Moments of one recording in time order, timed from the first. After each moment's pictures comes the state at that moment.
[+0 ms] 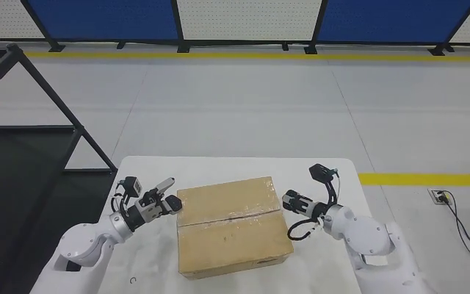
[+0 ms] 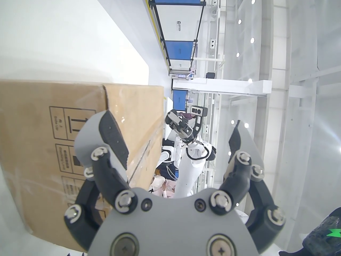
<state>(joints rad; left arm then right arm) 0.96 -1.03 -1.40 -1.38 -0.50 -0.02 -0.82 -0.94 -1.31 1.41 -1.65 -0.55 0.16 0.94</state>
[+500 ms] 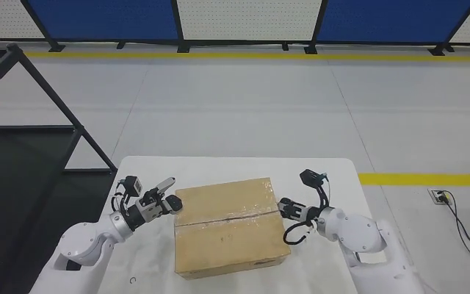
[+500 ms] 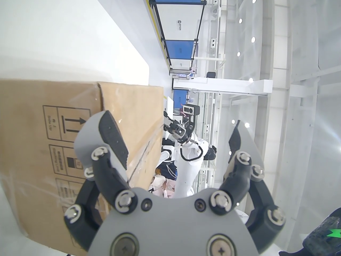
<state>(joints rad) 0.96 -1.03 -1.40 -1.38 -0.49 -0.01 -0.83 -0.91 -1.30 1.36 -1.57 -0.52 0.13 0.97</state>
